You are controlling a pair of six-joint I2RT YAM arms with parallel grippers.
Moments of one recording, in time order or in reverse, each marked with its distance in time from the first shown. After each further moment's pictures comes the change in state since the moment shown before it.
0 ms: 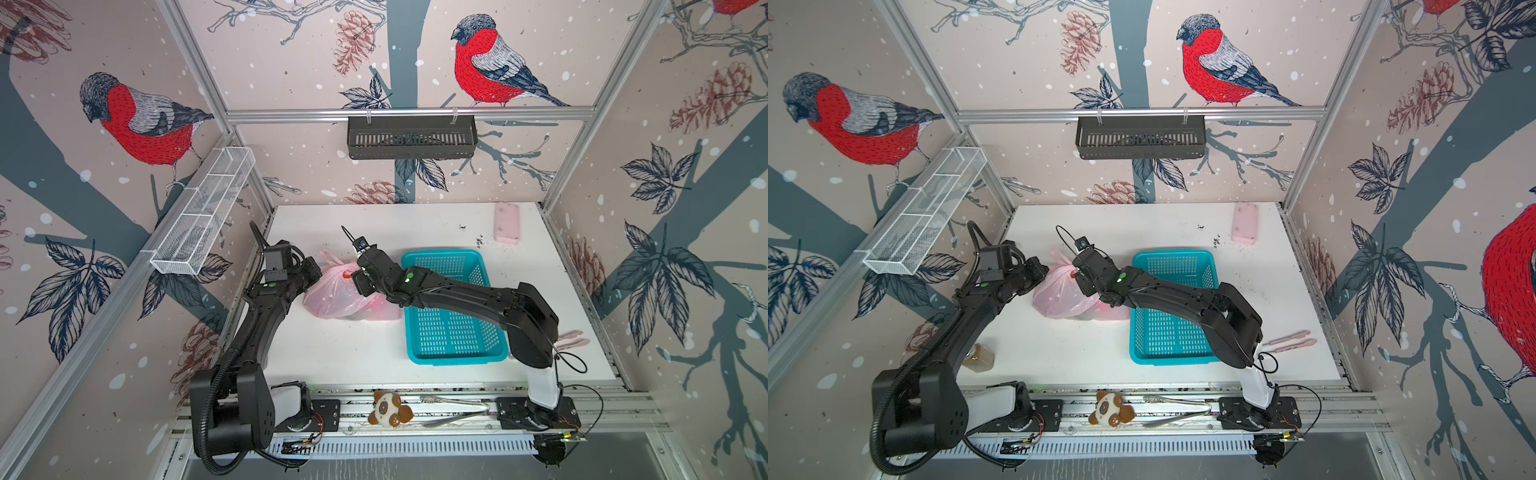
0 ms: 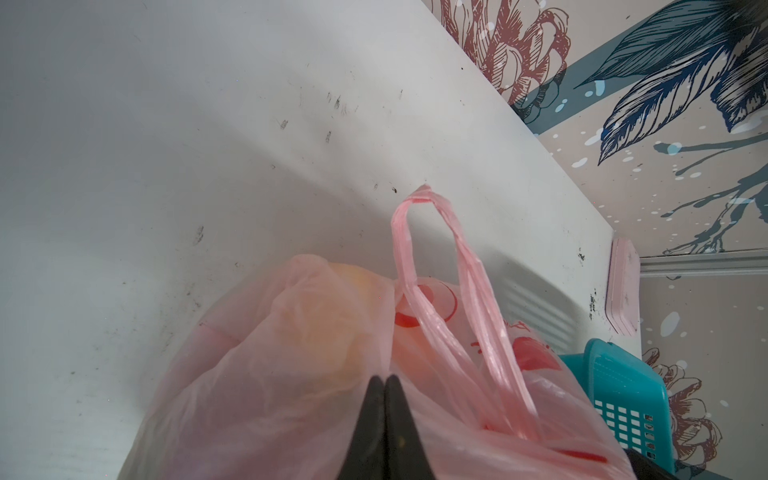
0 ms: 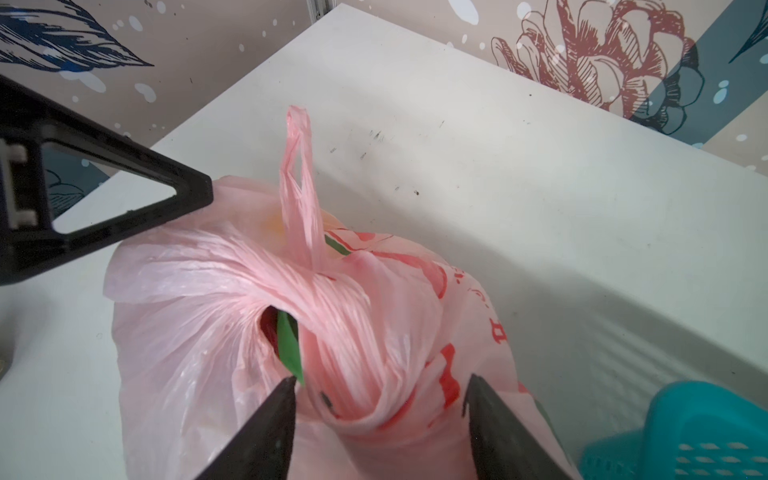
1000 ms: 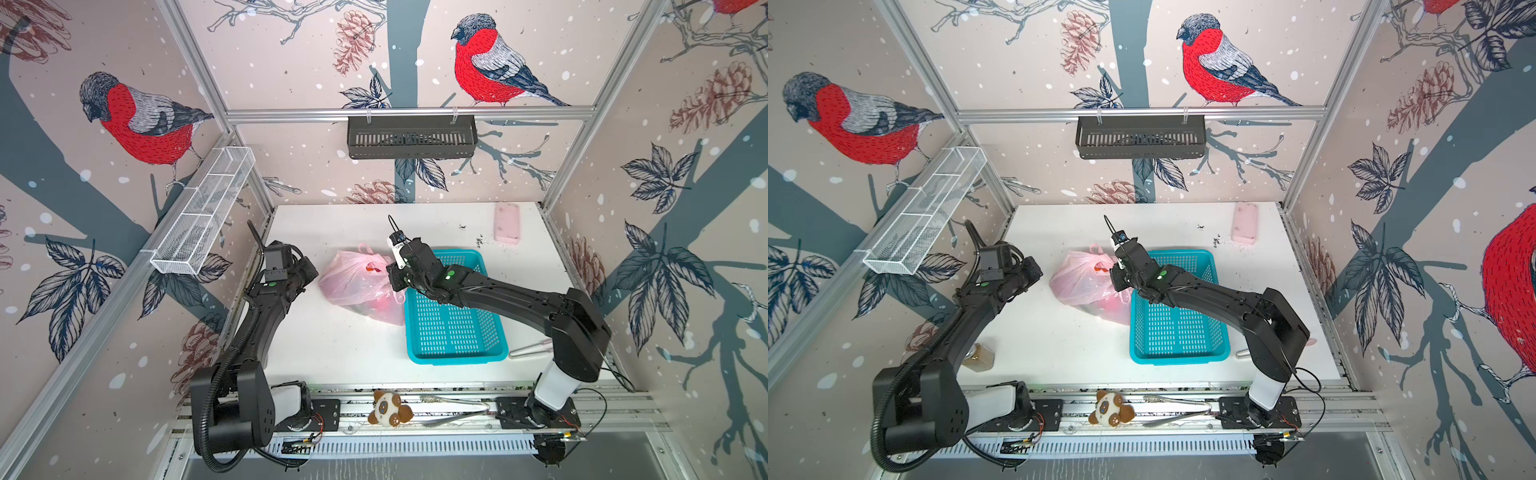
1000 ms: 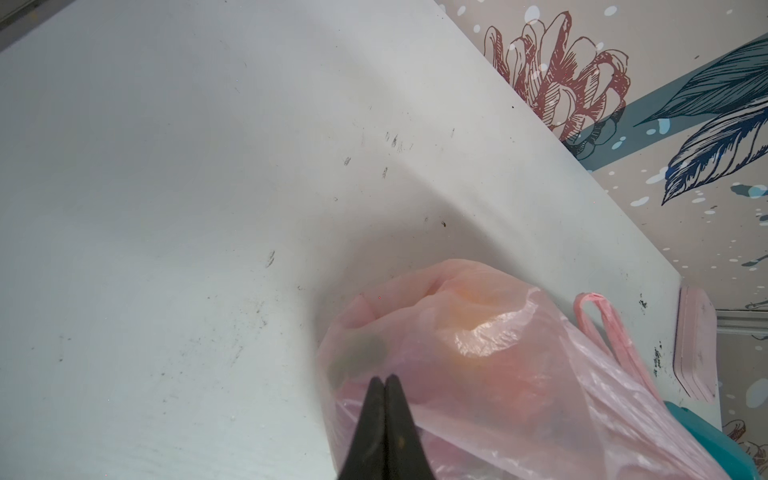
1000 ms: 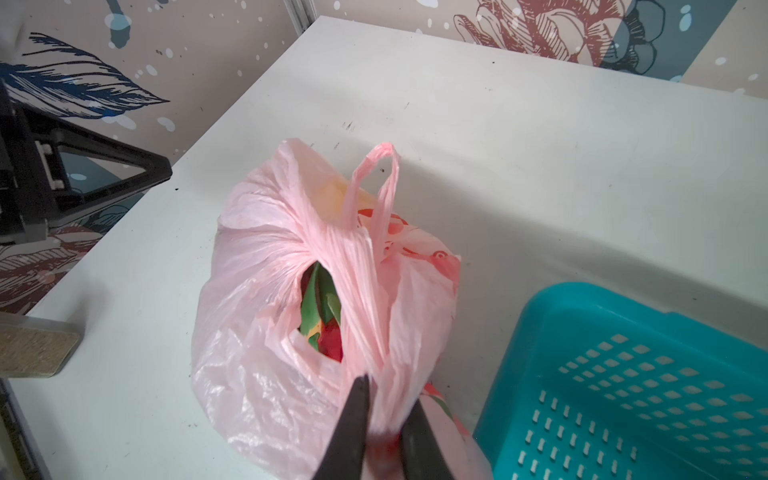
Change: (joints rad) left arm 0.002 0.008 0.003 0.006 -0.151 0.006; right arm -0.144 -0.279 -0.337 0.119 -0.209 0.057
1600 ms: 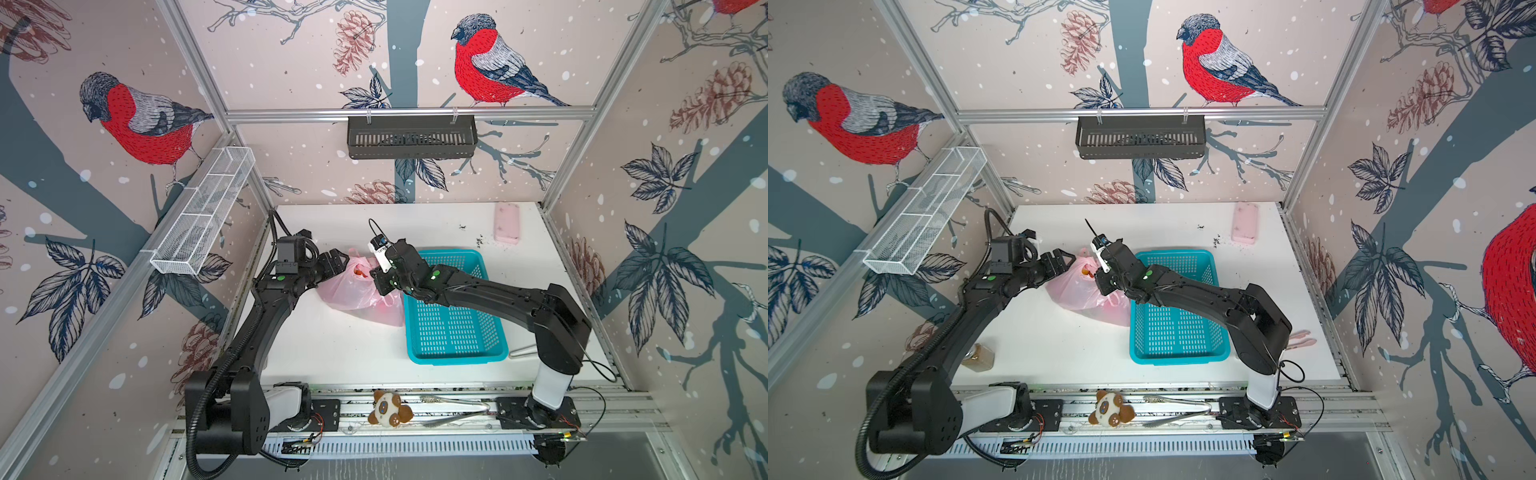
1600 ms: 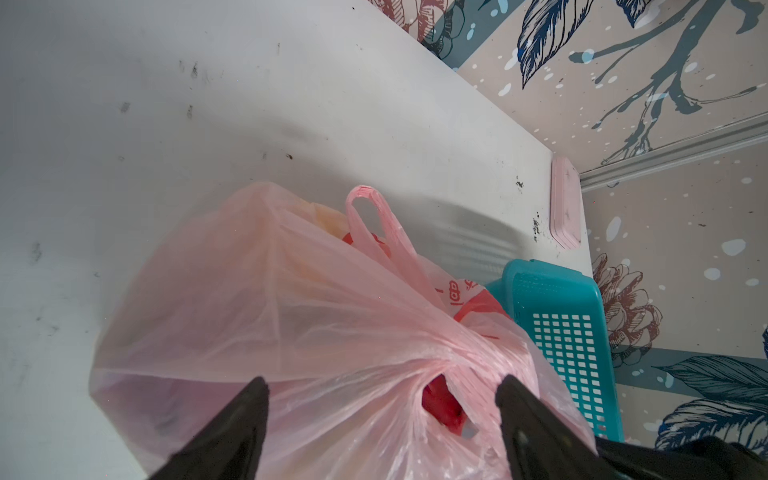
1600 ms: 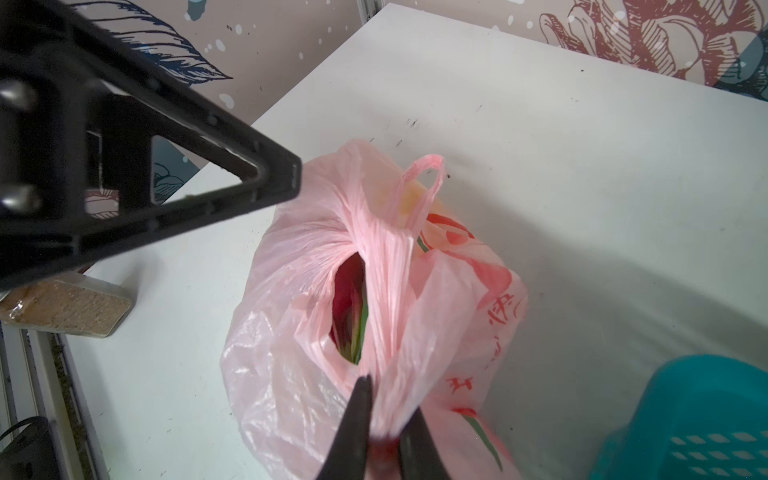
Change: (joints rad) left arm -0.141 -0.002 0.086 -0.073 0.259 0.050; right arm 0.057 0.101 0.110 0.000 -0.061 -0.063
